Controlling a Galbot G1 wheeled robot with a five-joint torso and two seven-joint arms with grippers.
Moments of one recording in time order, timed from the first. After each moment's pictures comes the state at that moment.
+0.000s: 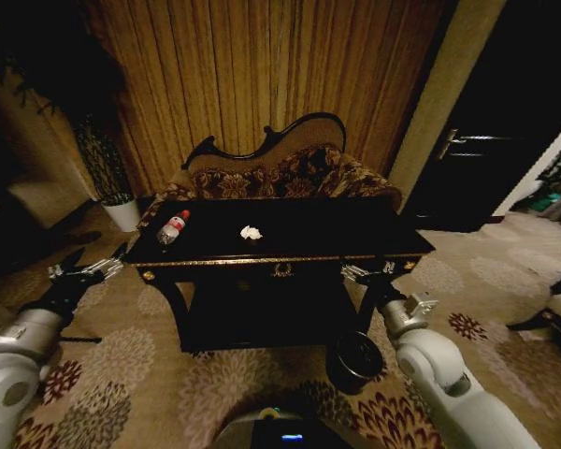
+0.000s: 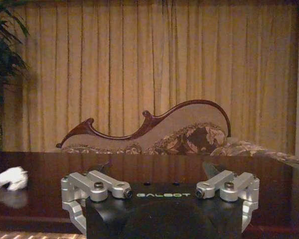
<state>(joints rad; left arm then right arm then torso) 1.61 -1.10 -1.24 -2.42 -0.91 0.52 -0.04 -1.47 1.01 0.57 2.26 0.55 -0.21 0.22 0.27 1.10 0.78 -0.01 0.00</state>
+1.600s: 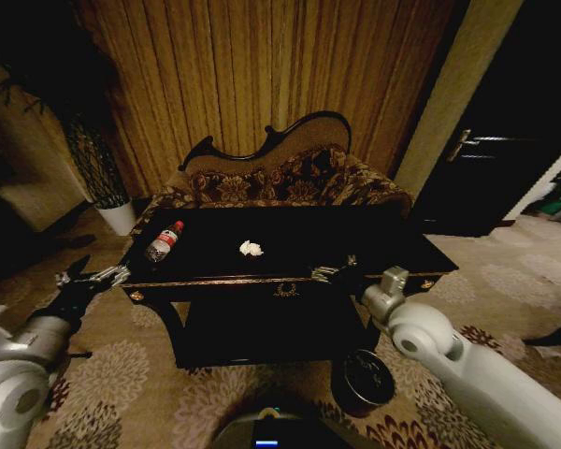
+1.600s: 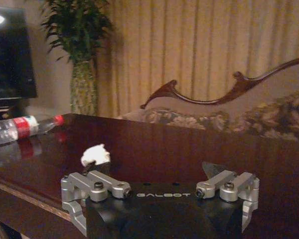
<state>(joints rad) 1.65 -1.14 -1.20 -2.45 -0.85 0.51 -0.04 -0.97 0.61 0.09 2.20 0.98 -0.31 0.24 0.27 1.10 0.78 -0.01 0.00</state>
